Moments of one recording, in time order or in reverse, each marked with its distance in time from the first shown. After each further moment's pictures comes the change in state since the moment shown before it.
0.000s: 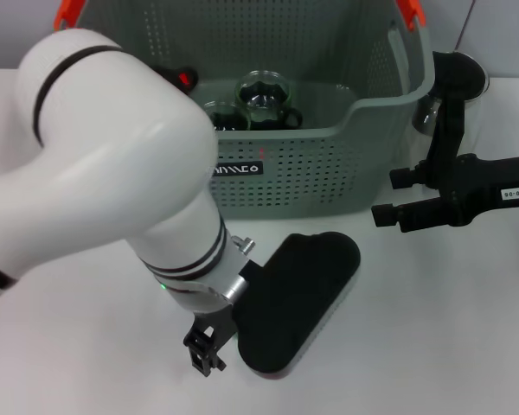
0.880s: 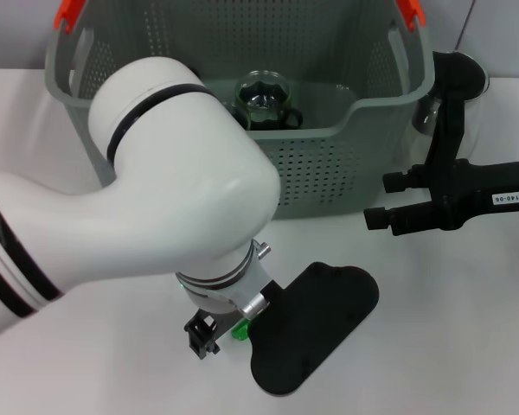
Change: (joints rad) left arm -0.085 -0.001 0.131 -0.086 0.073 -0.056 -0.003; right arm -0.003 0.015 0.003 0.012 0.002 0.015 -0.005
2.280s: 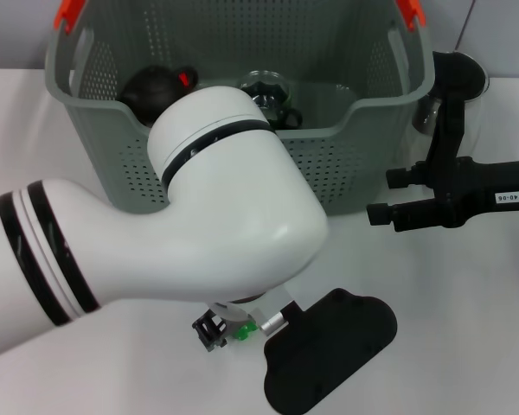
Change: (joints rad) left arm -0.079 -0.003 0.114 -0.066 0.007 -0.031 -0.027; right arm -0.016 0.000 0.000 0.000 0.025 0.013 -0.017
